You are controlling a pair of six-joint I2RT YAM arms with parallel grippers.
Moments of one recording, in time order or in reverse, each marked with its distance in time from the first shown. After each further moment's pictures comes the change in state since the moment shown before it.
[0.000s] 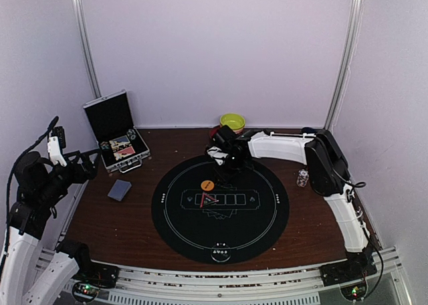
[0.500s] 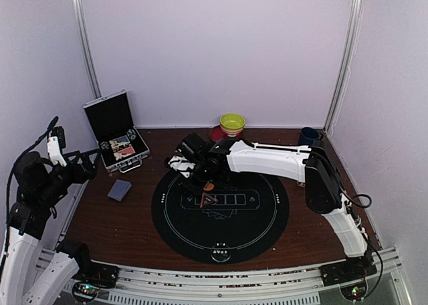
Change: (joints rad) left arm 0.000 -0.002 0.000 0.000 -0.004 0.000; right arm 0.243 -0.020 0.119 -0.018 0.002 -0.078
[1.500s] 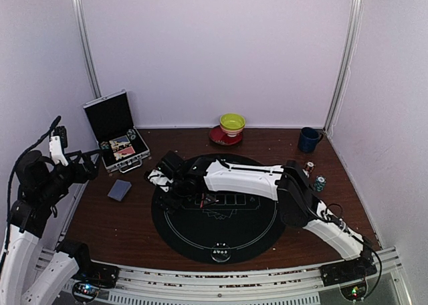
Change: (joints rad) left arm 0.000 0.021 0.000 0.003 0.021 0.011; right arm 0.092 0.260 0.279 0.080 0.000 0.011
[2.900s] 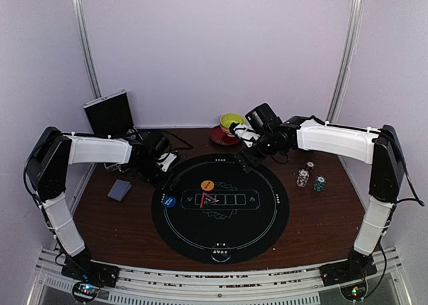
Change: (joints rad) left arm -0.488 1.423 0.588 -0.197 -0.130 0.199; right arm -0.380 -0.779 -0.845 0.077 0.135 -0.057
